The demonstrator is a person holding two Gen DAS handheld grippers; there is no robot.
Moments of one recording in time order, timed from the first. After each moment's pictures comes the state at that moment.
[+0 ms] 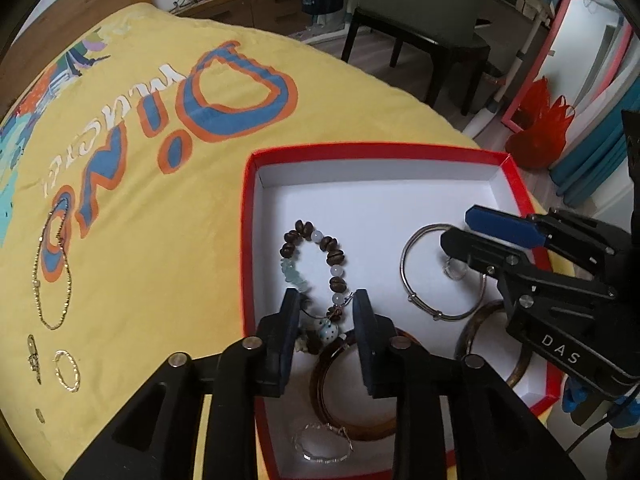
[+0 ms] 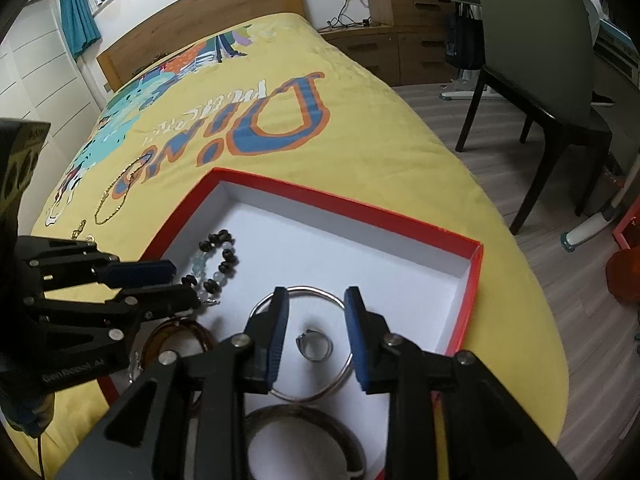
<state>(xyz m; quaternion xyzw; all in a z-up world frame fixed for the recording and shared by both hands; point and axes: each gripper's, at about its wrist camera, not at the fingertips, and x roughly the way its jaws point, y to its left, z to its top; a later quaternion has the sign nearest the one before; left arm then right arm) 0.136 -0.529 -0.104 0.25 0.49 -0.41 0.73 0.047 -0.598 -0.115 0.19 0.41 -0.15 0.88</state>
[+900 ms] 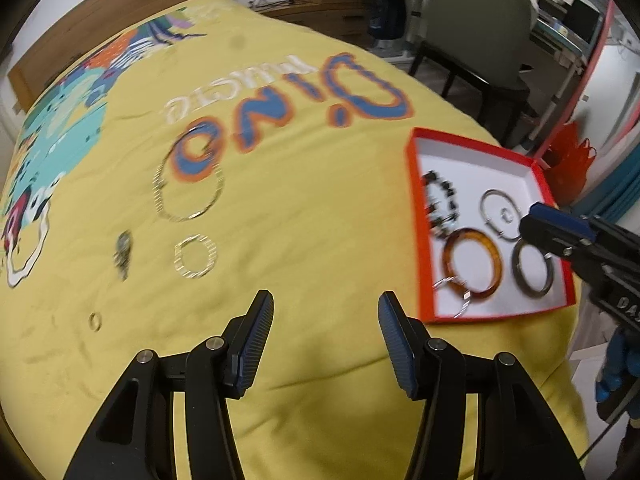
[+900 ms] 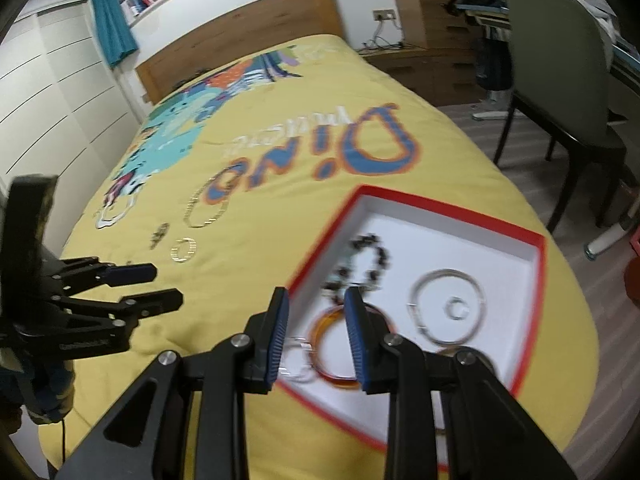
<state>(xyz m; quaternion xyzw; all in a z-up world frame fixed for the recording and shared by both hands) 0.160 -0.361 -0.061 0.20 0.48 -0.34 0.78 0.045 -0.483 -0.049 0.20 0.37 -0.10 0.90</state>
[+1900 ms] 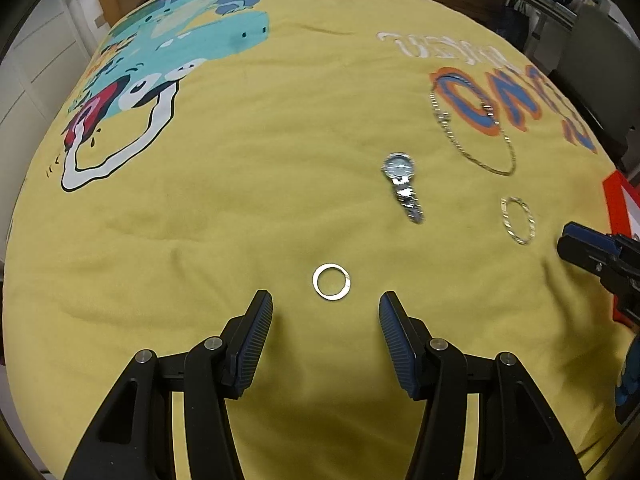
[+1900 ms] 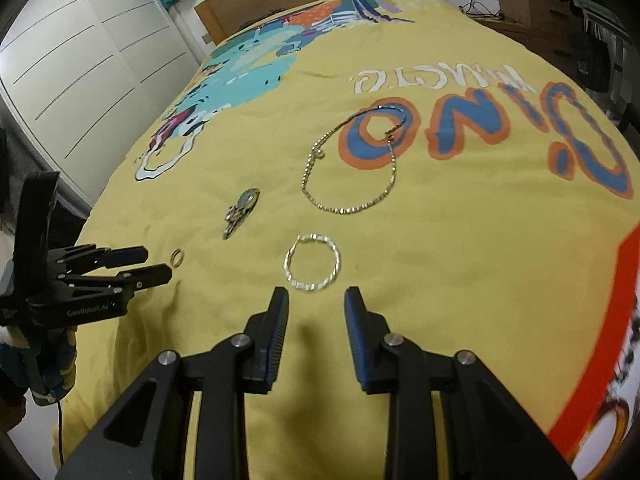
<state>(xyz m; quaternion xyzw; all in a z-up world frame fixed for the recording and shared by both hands) 0.305 -0.171 -0.116 0.16 0.53 -0.20 0.81 0.234 -0.361 -0.110 0.18 0.43 0.02 0.88</state>
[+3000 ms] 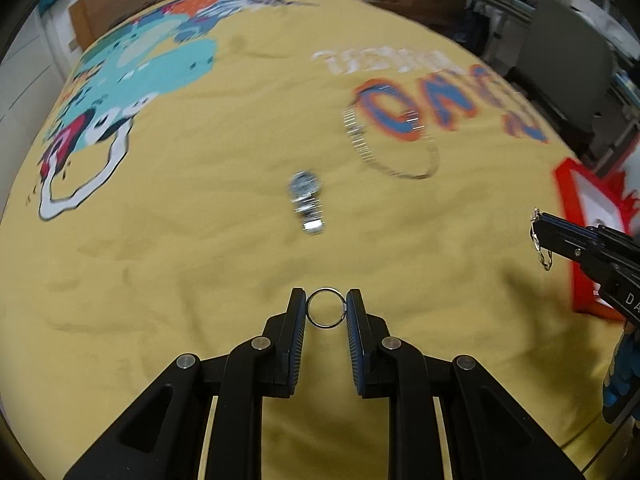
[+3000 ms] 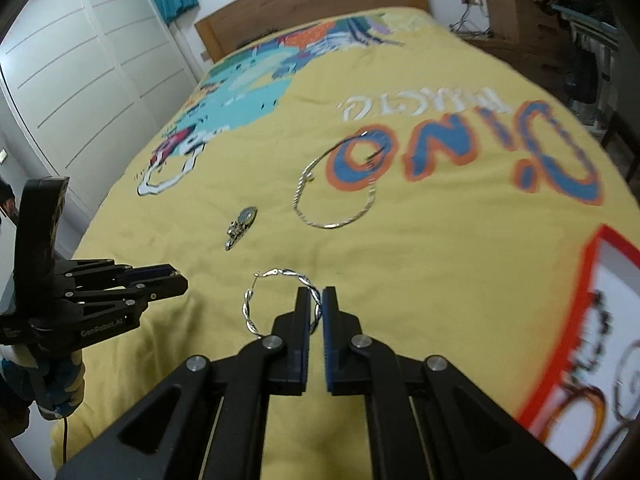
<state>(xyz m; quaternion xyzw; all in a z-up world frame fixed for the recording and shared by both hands) 0.261 -0.220 -0.088 0.16 0.50 -0.27 0.81 0.193 -0.376 -0.080 0.18 0.39 0.00 0.90</state>
